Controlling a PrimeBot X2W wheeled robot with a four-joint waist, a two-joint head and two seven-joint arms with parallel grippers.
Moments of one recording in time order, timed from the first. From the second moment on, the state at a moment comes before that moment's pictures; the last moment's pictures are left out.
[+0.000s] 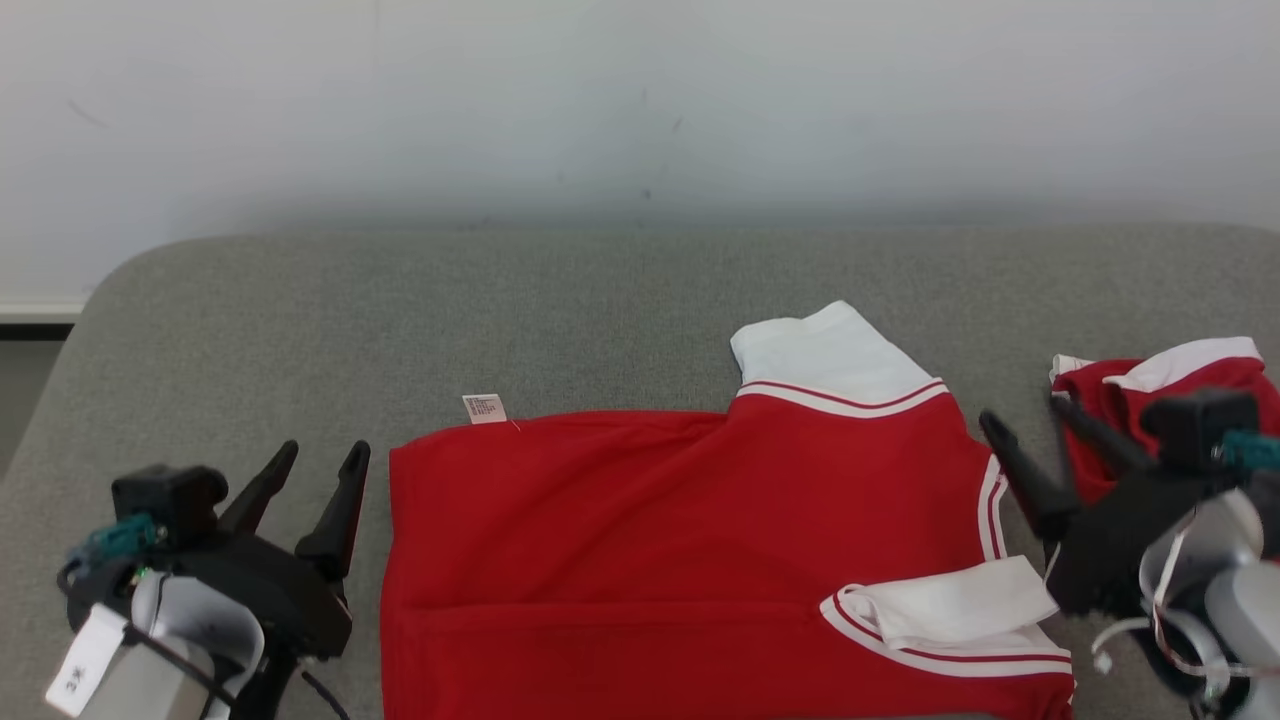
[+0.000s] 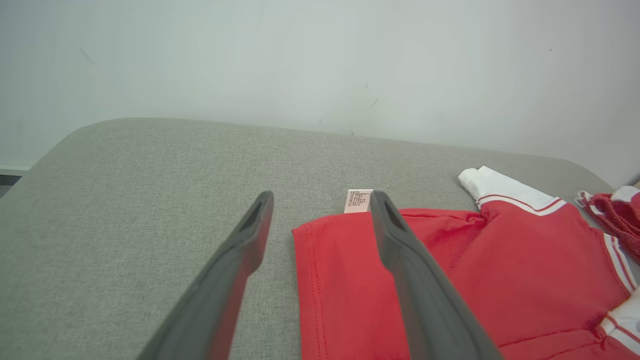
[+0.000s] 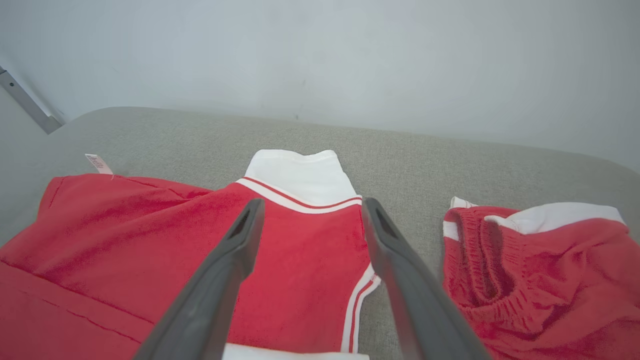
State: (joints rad) left arm -0.32 0.34 -0.40 0.31 -0.57 -0.02 0.00; right arm -0.23 -0.54 0.37 0.06 0.72 -0.08 0.14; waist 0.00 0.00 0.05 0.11
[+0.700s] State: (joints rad) left arm -0.61 0.28 -0.37 0.69 -0.67 -0.10 0.10; right arm -0.49 -0.48 0.43 0.21 0.65 -0.06 0.15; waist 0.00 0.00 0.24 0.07
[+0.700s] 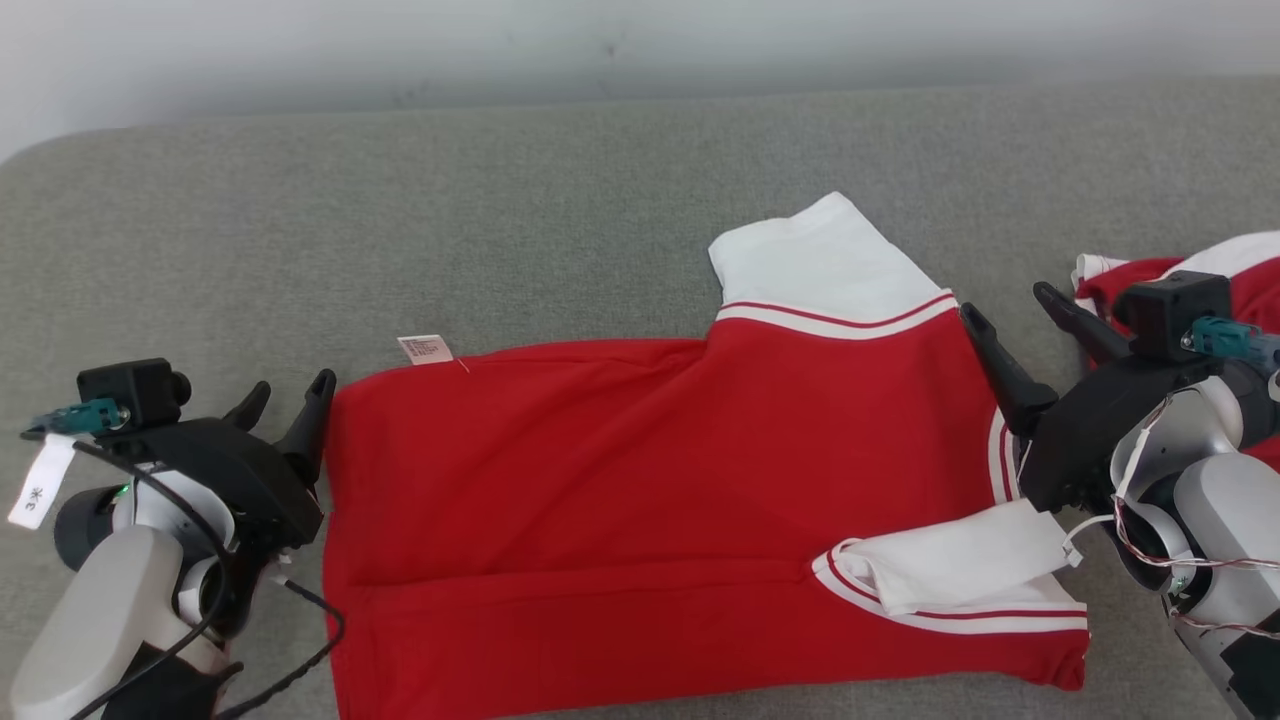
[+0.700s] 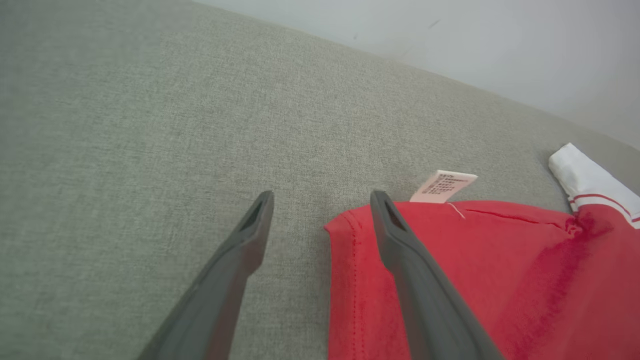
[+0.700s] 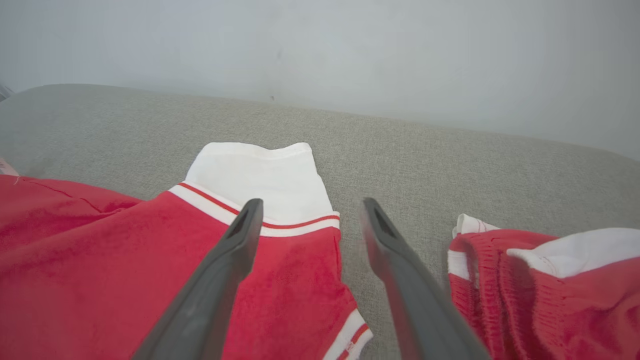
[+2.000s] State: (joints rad) left arm -0.82 0.14 -0.45 0.94 -0.71 -0.12 0.12; right arm -0.80 -0.42 0.48 0.50 0.60 0.00 0.18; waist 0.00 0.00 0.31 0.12
